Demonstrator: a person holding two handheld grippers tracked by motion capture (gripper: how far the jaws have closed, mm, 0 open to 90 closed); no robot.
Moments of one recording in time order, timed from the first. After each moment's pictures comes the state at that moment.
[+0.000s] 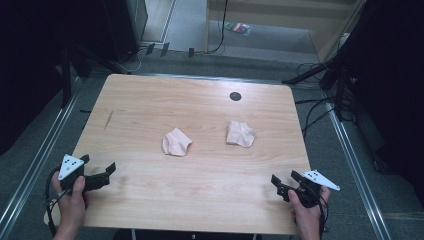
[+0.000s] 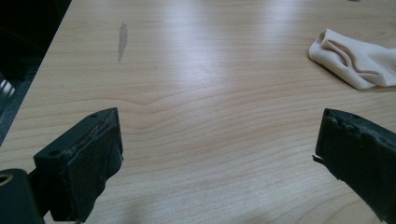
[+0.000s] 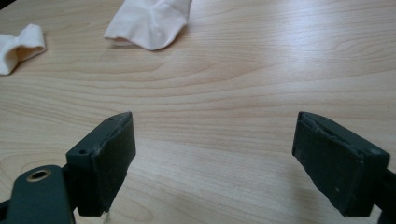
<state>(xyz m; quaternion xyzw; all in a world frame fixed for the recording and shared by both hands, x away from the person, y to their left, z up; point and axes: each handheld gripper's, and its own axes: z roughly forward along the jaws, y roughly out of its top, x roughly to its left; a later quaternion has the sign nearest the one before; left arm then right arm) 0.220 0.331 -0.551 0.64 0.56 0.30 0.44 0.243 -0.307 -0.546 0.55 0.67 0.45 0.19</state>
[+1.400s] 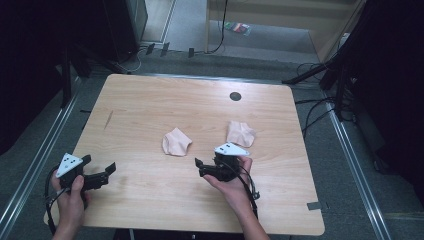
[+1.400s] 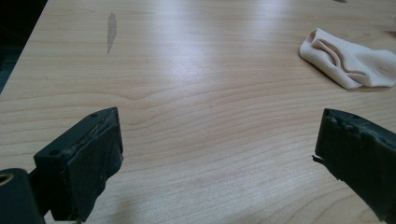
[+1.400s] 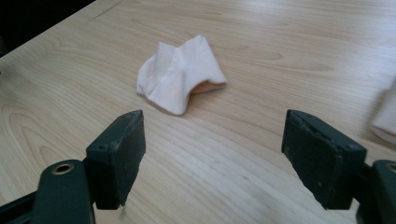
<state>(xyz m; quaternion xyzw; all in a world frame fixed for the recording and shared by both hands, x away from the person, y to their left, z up) 0.224 0.336 -0.551 0.65 0.56 0.26 0.45 0.289 -0.082 -0.508 0.43 0.77 0.46 0.14</state>
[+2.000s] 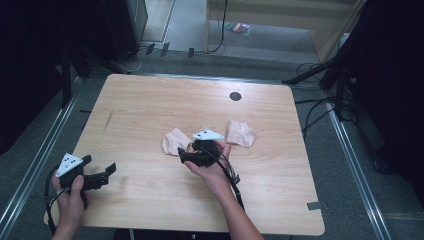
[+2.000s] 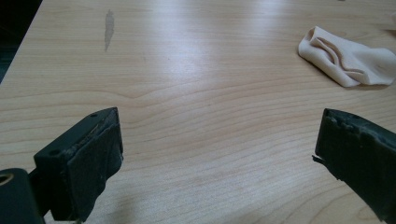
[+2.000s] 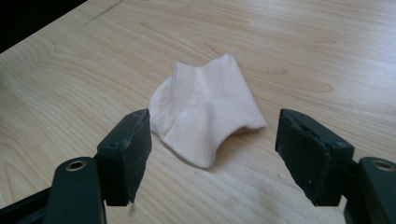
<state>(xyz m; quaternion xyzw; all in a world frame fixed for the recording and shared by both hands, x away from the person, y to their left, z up) 0.224 0.336 -0.551 0.65 0.56 0.26 0.45 0.327 -0.026 -0.510 0.42 0.78 0.44 0.13</state>
